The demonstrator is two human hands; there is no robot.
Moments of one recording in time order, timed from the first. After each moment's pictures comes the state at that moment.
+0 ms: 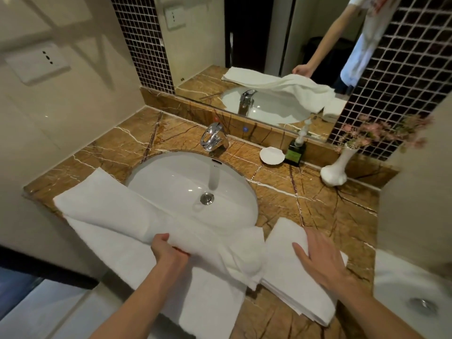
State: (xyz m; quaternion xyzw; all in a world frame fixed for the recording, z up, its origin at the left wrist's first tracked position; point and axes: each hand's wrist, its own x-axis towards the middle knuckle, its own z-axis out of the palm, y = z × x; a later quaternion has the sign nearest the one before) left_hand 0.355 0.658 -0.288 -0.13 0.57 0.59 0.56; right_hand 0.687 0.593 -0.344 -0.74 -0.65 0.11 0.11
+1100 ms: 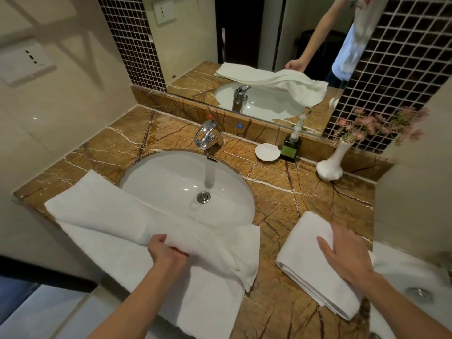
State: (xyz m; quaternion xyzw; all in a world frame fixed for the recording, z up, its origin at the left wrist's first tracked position) left_hand 0.355 0.662 -0.295 -0.10 0.54 0.59 0.59; right_hand 0.740 0.585 -0.348 -0.80 -0.60 0.03 0.07
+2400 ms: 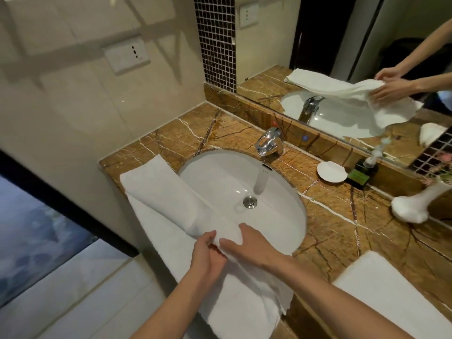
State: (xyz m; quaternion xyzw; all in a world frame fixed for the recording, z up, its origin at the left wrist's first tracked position) left_hand 0.337 0.642 -0.278 -0.07 0.47 0.58 0.66; right_hand 0.458 0.679 -0.279 -0.53 -0.70 0.47 0.12
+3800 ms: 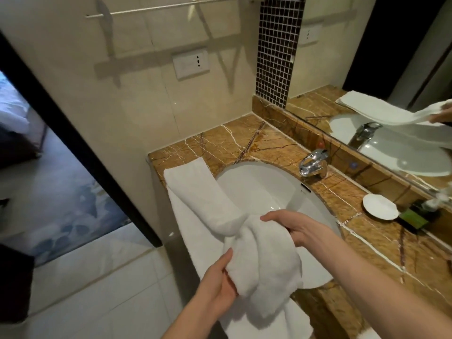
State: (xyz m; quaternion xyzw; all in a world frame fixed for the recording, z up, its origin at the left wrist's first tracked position) left_hand 0.312 0.600 -0.251 -0.09 0.41 0.58 0.70; right_hand 0.441 0.770 -0.240 -0.56 -0.30 0.77 0.06
